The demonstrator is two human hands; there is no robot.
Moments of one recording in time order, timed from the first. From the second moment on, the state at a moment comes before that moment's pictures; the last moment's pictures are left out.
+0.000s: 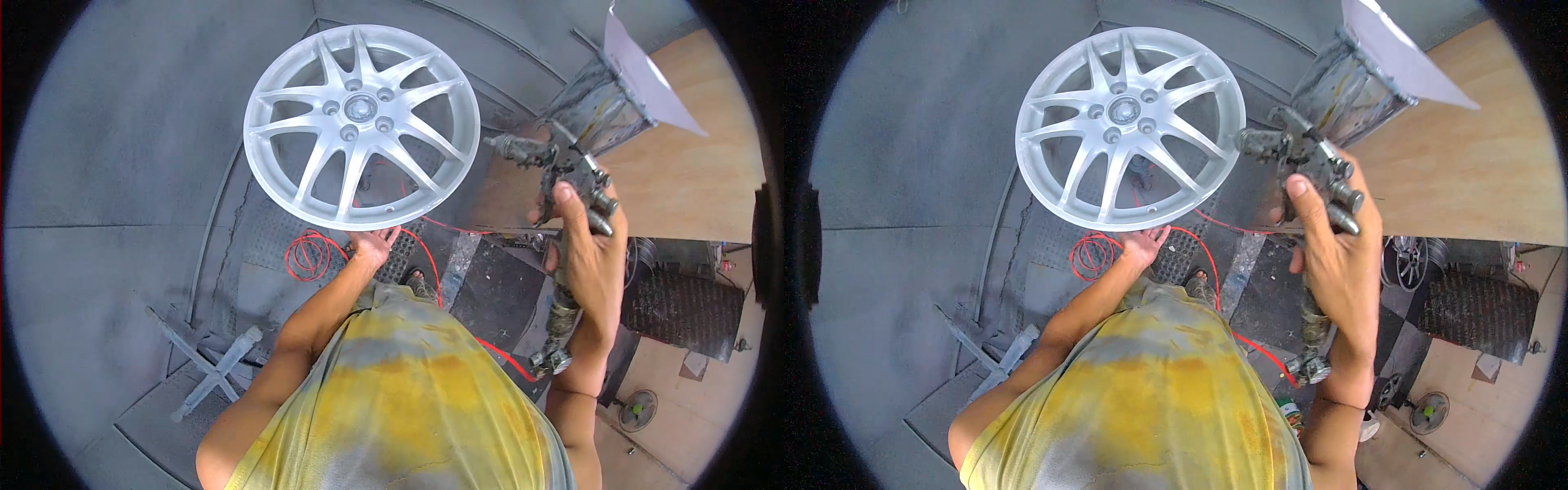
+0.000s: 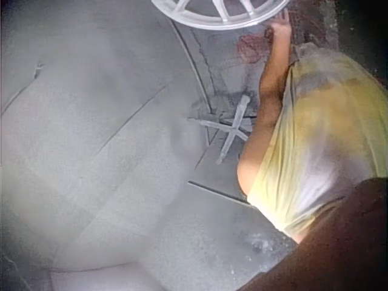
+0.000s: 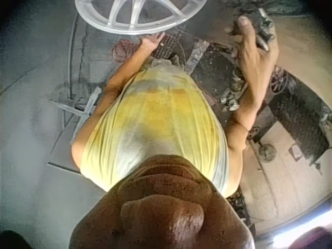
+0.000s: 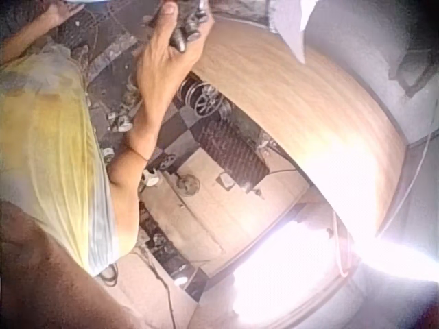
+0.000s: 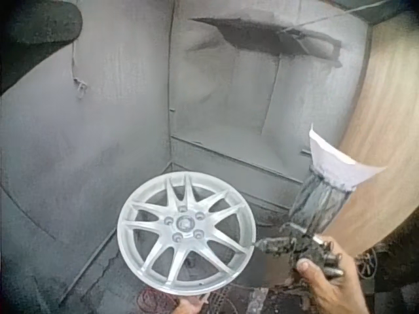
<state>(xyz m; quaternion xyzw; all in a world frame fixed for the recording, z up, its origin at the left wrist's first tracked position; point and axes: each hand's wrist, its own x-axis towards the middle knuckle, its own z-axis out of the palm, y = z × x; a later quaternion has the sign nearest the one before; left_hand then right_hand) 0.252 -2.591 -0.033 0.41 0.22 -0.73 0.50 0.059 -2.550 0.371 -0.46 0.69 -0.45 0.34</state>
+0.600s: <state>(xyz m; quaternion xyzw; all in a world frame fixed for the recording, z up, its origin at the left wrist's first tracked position) 0.242 -2.594 -0.032 0.40 0.22 -0.73 0.50 0.065 -2.535 0.333 -0.47 0.66 -0.45 0.38</state>
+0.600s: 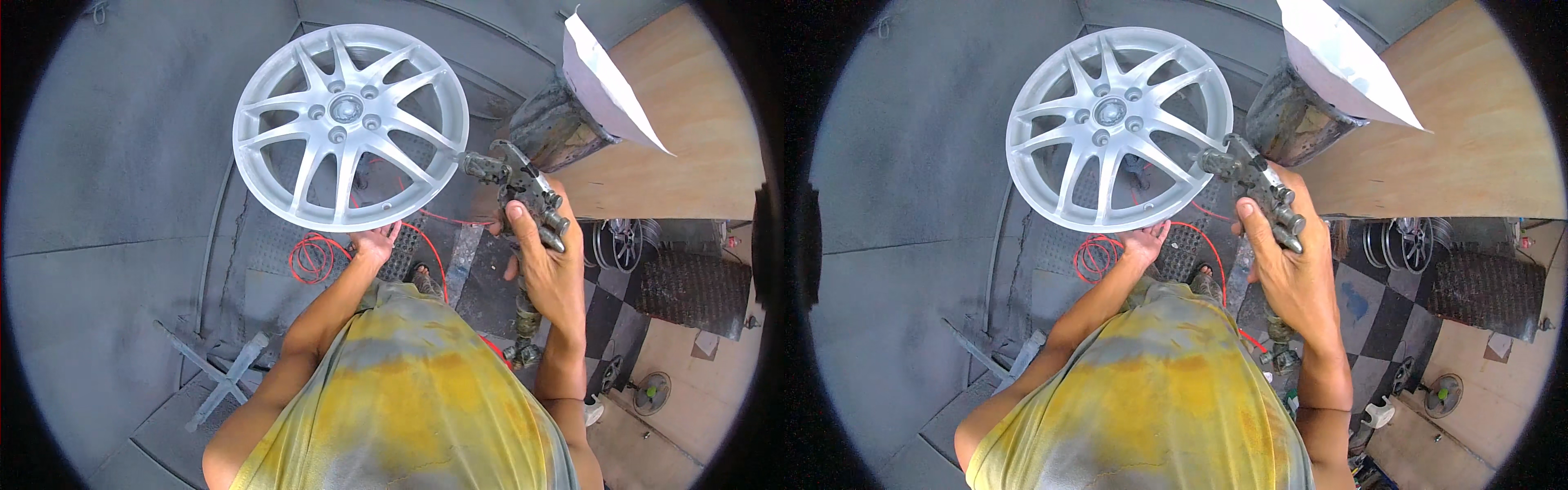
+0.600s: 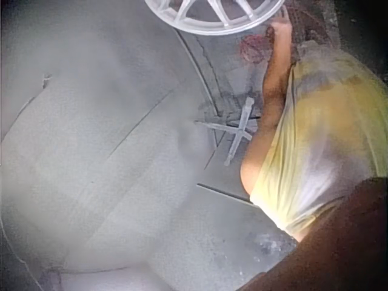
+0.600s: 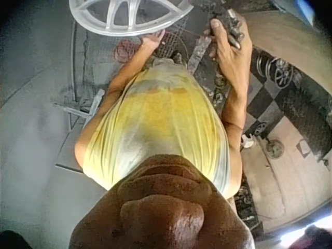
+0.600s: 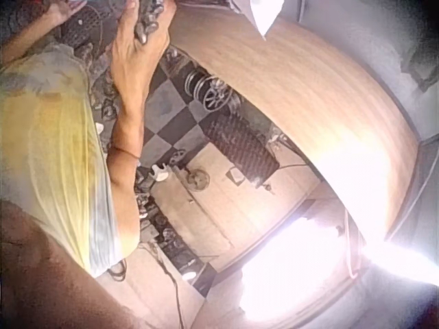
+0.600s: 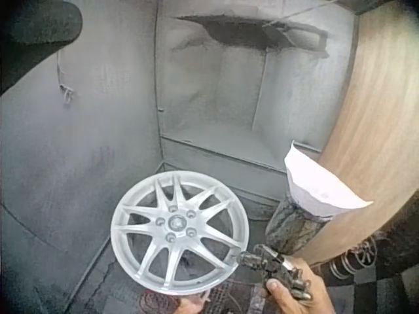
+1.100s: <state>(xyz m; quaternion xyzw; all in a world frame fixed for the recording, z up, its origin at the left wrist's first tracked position) 0.298 -2.588 -0.058 0.44 0.14 -0.76 0.46 0.042 -2.526 0.354 -0.47 0.67 -0.42 0.39</state>
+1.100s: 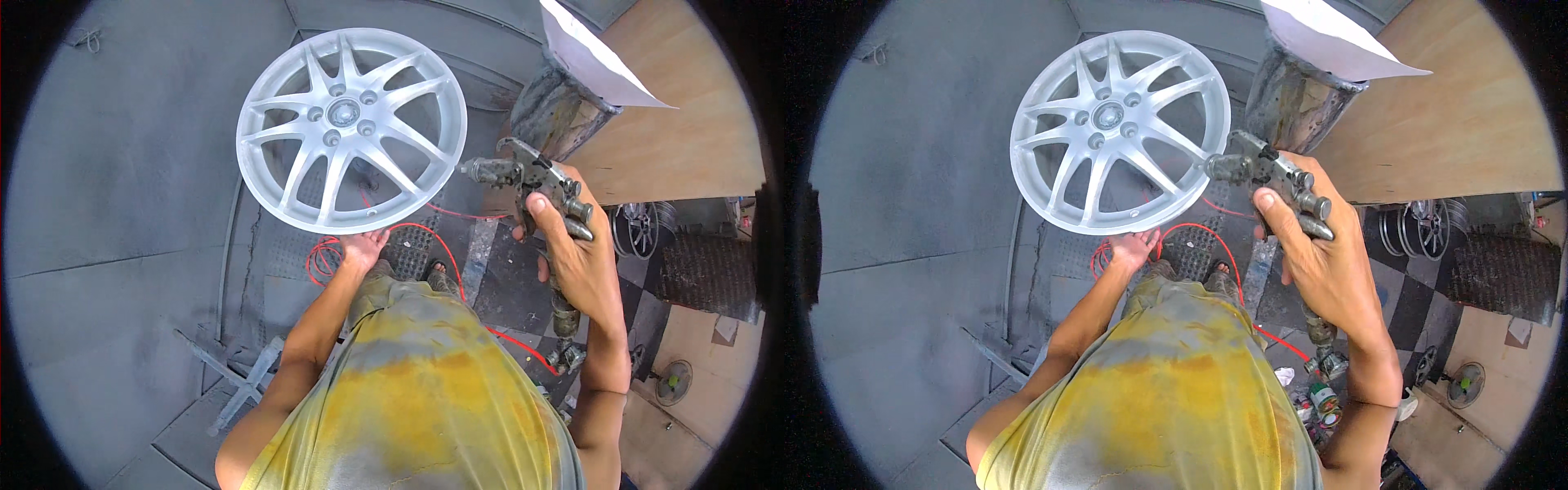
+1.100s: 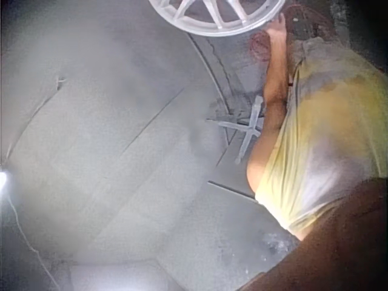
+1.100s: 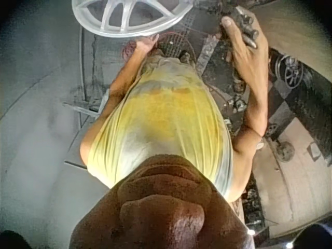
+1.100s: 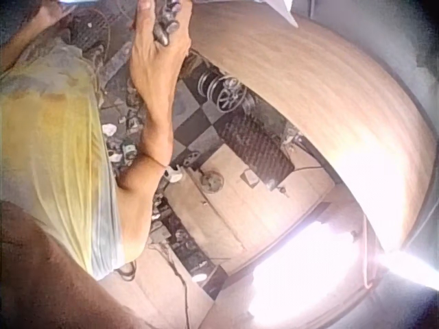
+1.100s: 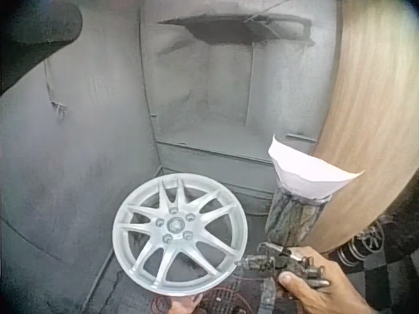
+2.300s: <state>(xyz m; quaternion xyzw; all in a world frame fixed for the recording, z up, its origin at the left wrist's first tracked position) 0.364 -2.583 -0.082 0.59 -0.06 -0.70 0.40 0.043 -2.523 0.348 -0.53 0.67 -0.42 0.31</state>
